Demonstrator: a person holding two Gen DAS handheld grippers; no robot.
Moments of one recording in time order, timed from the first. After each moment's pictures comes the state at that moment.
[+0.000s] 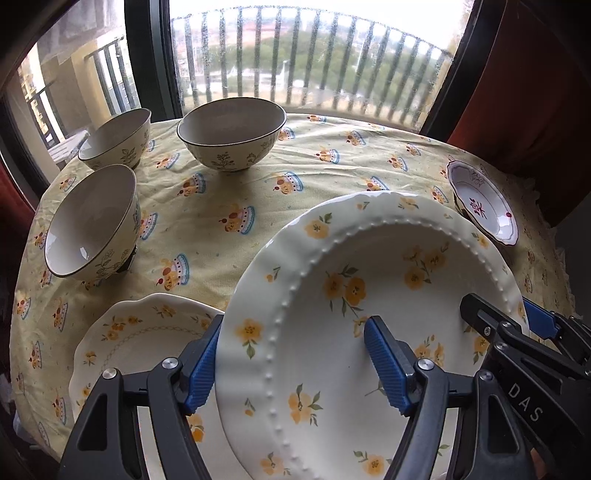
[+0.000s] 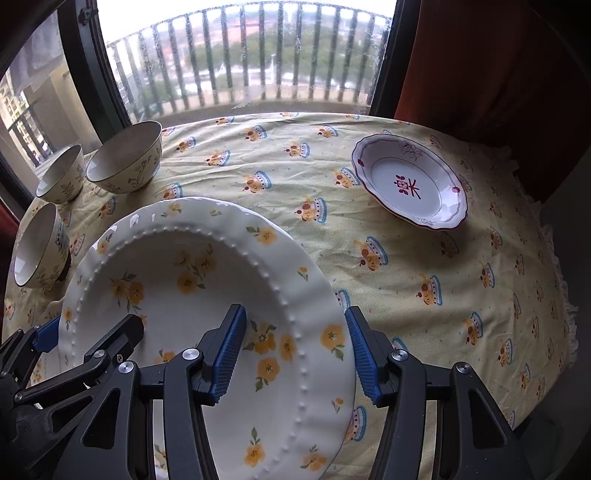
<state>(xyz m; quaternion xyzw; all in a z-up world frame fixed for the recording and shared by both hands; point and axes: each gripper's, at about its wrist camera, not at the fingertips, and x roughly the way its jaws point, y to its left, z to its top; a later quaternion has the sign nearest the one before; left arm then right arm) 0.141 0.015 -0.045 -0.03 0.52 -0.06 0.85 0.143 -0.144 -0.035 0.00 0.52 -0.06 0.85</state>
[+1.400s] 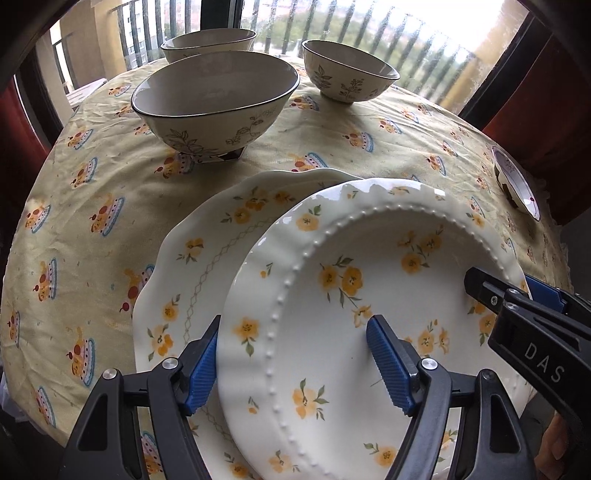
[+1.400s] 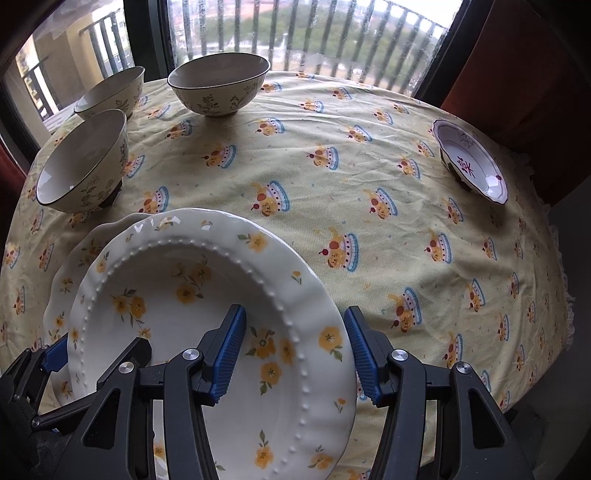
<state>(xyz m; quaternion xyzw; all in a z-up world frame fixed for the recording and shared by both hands) 0.085 0.138 -0.095 -0.08 0.56 -0.06 0.82 0.113 -0.008 -0.069 -0.05 0.56 -0.06 0.83</state>
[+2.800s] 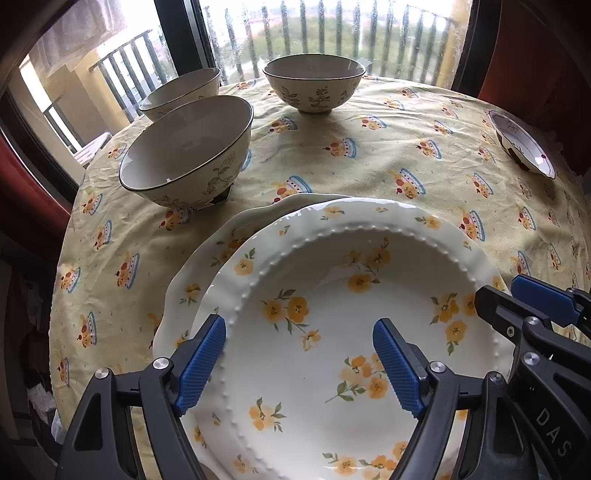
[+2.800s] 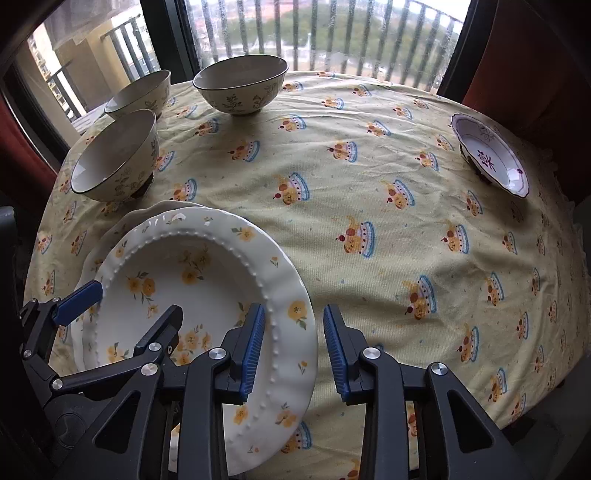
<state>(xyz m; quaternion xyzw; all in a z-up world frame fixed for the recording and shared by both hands) 0.090 0.102 -0.079 0.05 0.55 -0.03 0.84 0.095 -0.021 -0.064 -0.01 0.56 0.01 0.83</state>
